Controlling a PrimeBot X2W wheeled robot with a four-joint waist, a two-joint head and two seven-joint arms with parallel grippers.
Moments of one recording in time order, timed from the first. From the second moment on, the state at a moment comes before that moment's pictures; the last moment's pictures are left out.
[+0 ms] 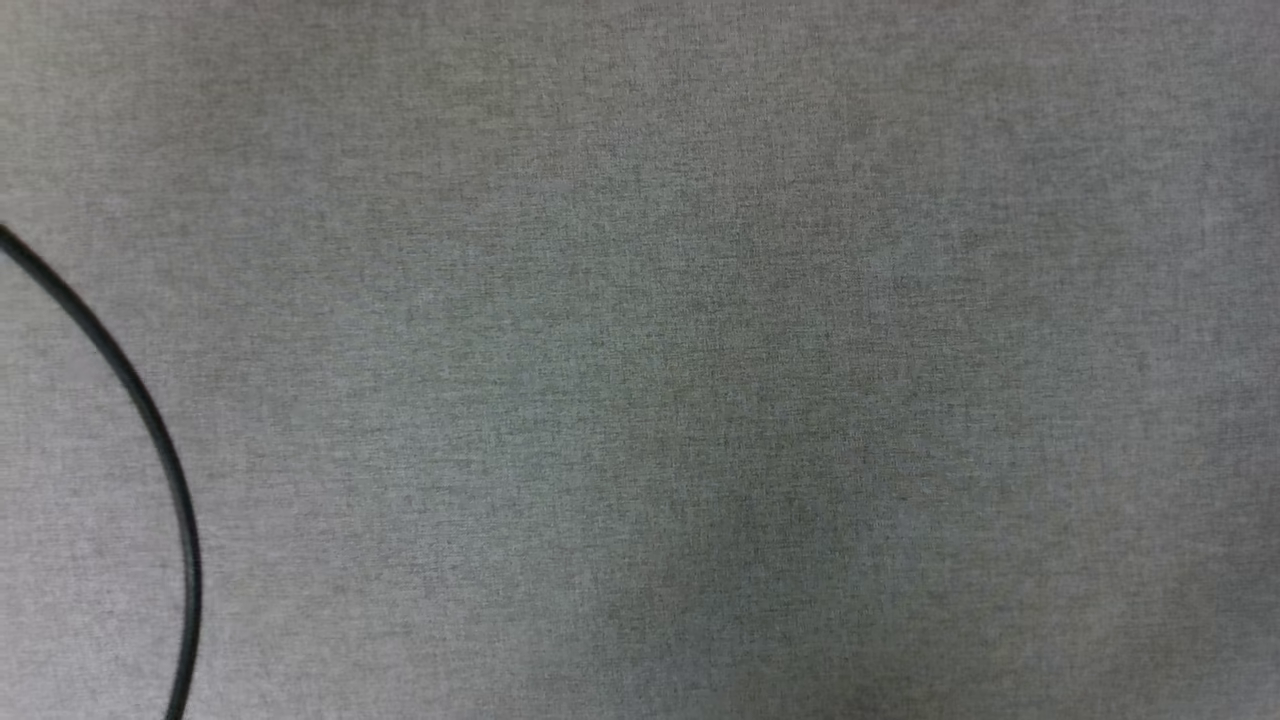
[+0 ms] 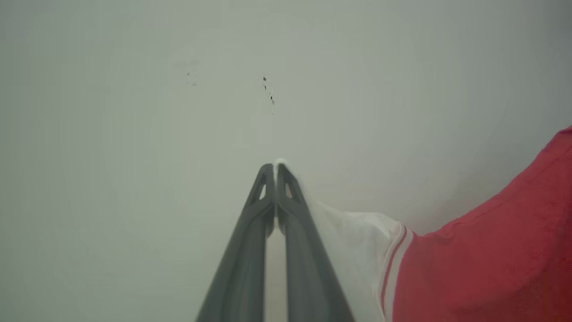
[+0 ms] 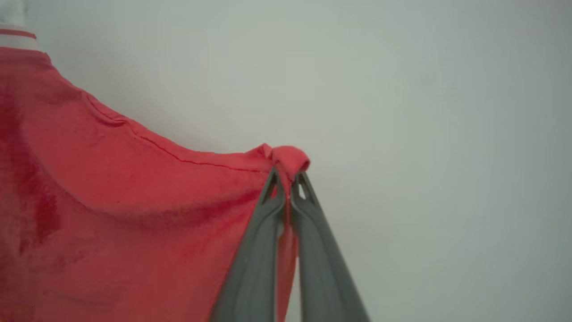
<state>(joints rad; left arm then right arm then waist) -1.92 0.48 -0.58 0.68 -0.50 -0.11 -0.20 -1.84 -0.46 0.53 0.69 0.38 0.13 0.13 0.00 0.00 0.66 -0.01</state>
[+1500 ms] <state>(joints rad) -0.04 0.77 -0.75 -0.02 -0.87 0.25 -0.19 -0.43 -0.76 0.90 0.45 0.86 0.13 -0.09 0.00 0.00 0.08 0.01</state>
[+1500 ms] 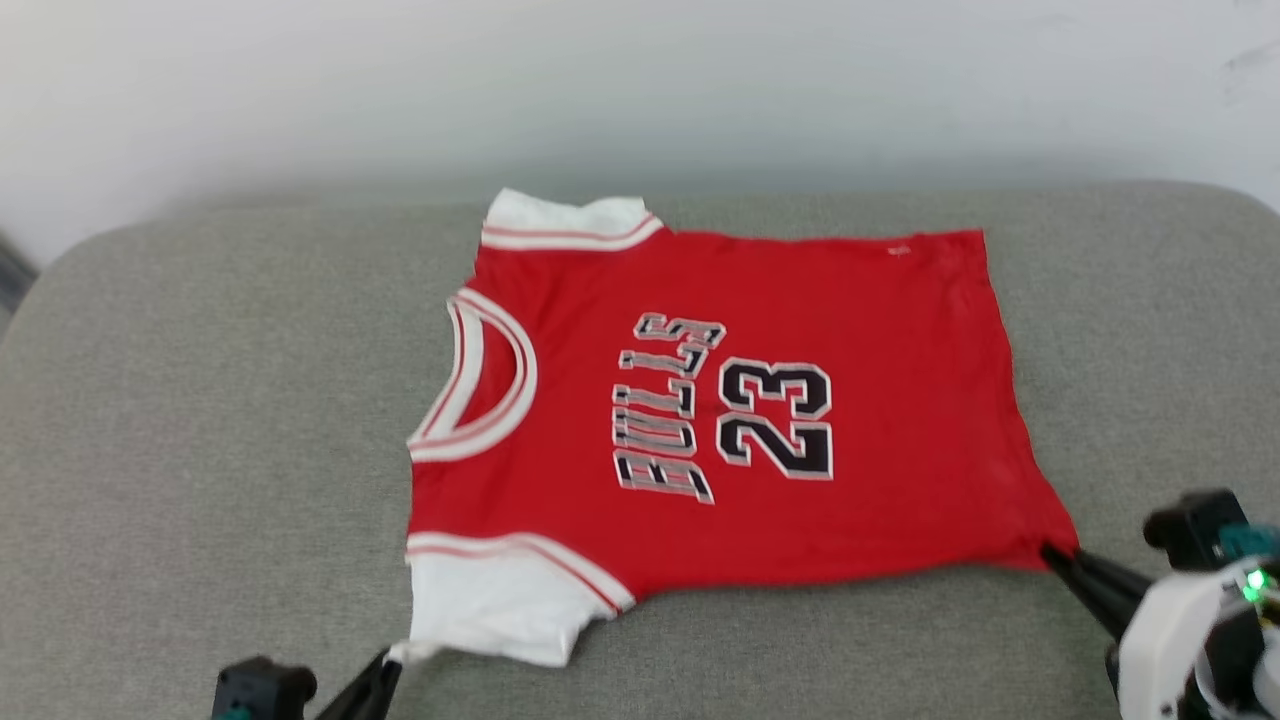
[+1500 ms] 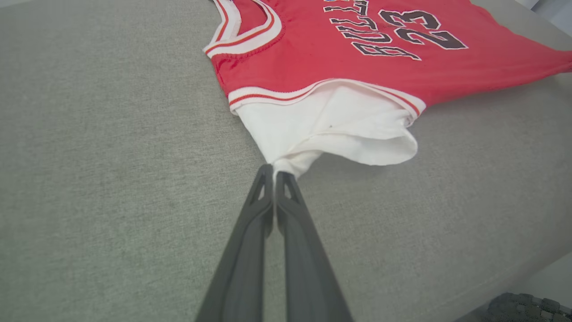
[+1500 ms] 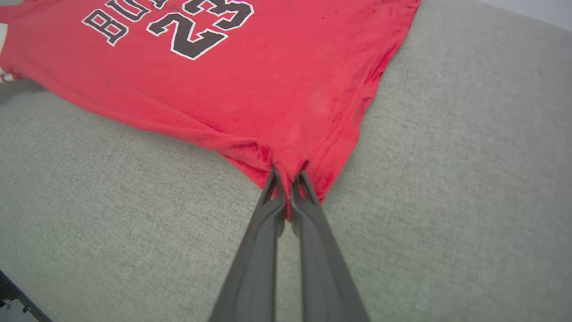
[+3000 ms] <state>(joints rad) -0.50 0.66 -0.70 0.28 -0.80 0.10 -0.19 -0.23 -0.64 0.43 0.17 0.71 0.13 0.11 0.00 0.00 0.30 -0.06</state>
